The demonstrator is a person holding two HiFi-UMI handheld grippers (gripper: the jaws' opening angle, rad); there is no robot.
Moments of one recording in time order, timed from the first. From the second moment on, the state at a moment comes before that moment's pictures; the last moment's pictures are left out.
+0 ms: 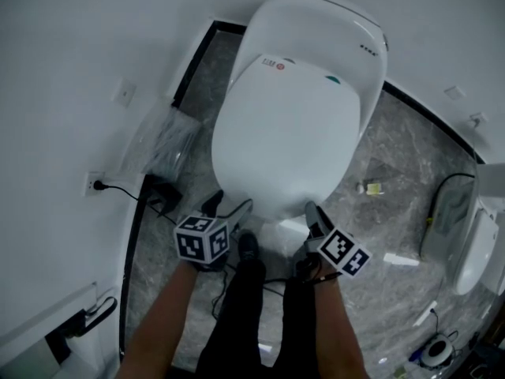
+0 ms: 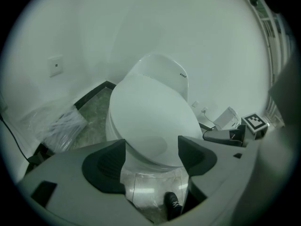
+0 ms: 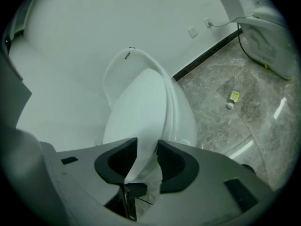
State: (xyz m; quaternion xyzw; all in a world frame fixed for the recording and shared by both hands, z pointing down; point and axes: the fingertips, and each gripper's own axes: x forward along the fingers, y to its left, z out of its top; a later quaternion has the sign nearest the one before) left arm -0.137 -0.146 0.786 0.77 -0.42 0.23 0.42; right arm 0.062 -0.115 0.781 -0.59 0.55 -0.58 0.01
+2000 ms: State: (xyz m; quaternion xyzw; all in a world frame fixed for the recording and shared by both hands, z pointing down) left arm -0.082 -0.198 0.633 0.86 -0.37 0.28 0.22; right arm 0.094 -0.140 0.594 -0.62 0.63 -0.47 -0.01
